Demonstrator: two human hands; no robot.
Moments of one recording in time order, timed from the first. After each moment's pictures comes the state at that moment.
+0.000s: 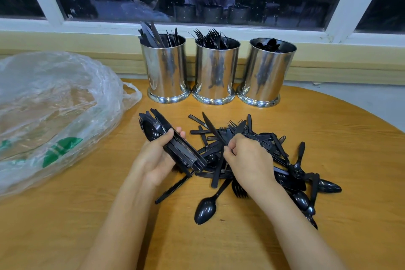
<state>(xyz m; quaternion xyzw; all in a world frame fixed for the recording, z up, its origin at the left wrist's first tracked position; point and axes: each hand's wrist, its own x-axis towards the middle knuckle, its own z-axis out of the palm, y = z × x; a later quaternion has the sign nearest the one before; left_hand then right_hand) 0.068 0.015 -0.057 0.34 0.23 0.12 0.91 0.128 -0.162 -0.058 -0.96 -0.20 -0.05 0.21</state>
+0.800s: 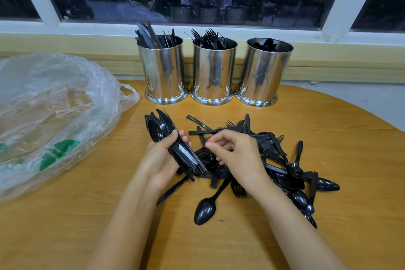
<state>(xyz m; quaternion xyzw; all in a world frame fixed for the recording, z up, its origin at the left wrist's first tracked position) 0.069 0.006 -0.059 0.34 0.19 0.10 0.91 0.123 -0.155 -0.054 -0.80 -0.25 0.04 0.54</state>
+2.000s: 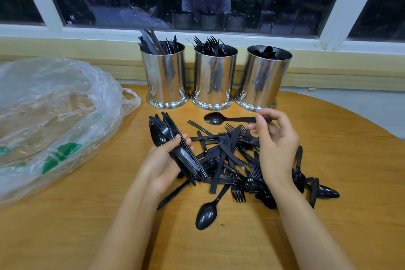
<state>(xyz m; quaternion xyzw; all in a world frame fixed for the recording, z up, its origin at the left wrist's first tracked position) 0.066 0.005 -0.054 0.35 0.21 0.10 0.91 0.139 -0.178 -0.036 -0.67 -0.17 -0.20 0.69</state>
